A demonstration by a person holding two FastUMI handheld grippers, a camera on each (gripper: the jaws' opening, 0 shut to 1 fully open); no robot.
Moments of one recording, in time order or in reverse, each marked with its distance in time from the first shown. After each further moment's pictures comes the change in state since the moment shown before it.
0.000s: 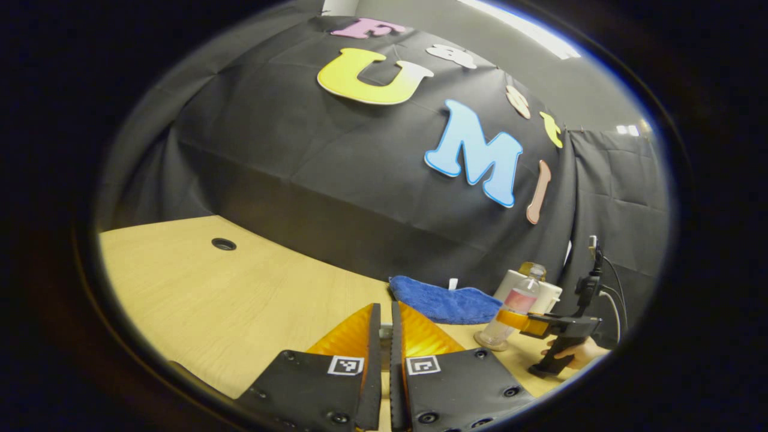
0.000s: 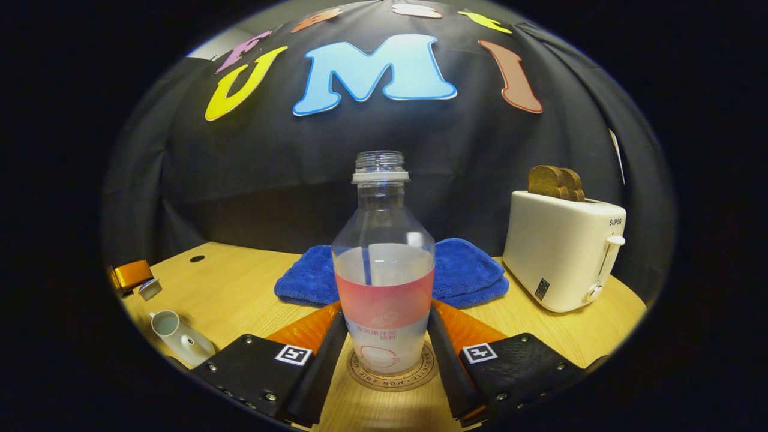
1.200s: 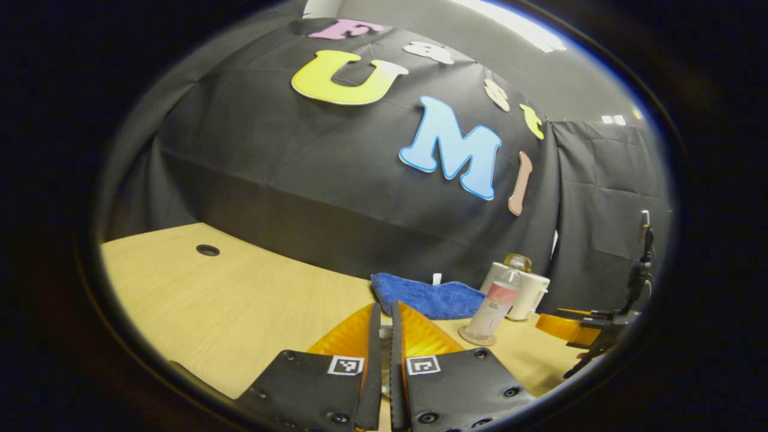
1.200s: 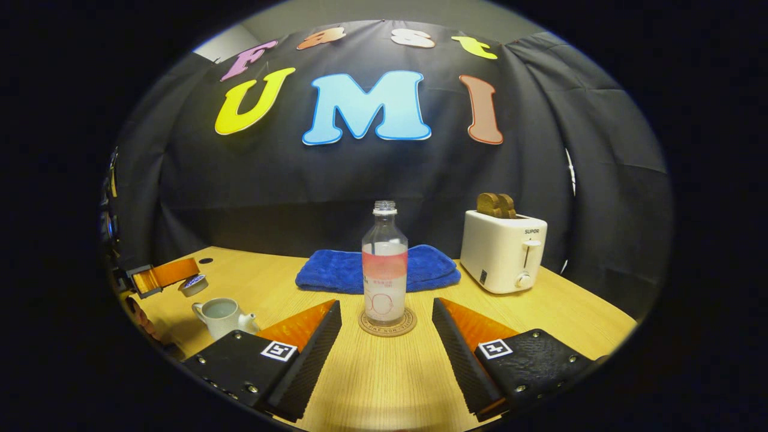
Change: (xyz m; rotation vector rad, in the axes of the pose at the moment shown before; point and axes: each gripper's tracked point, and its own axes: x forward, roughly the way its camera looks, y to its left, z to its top) left arm -0.006 -0.039 -0.005 0.068 0.019 -0.066; right arm -0.146 0.018 -0.004 -0.042 -0.084 -0.143
